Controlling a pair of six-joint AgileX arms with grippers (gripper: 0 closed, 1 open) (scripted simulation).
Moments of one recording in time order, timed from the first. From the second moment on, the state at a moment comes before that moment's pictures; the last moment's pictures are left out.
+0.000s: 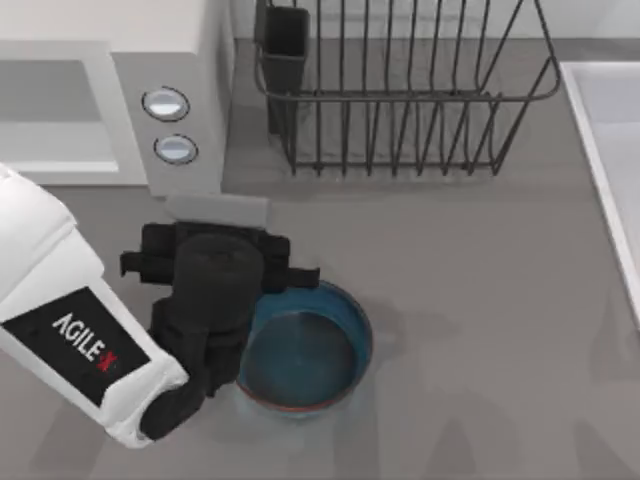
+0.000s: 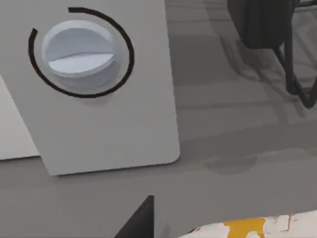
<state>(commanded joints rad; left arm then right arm) -0.69 1.99 0.57 1.03 -0.59 -0.11 0.00 0.00 0.00 0.00 0.00 0.00</state>
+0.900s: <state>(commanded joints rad) -1.18 2.00 0.41 1.17 -1.00 -0.33 0.00 0.00 0.00 0.00 0.00 0.00</state>
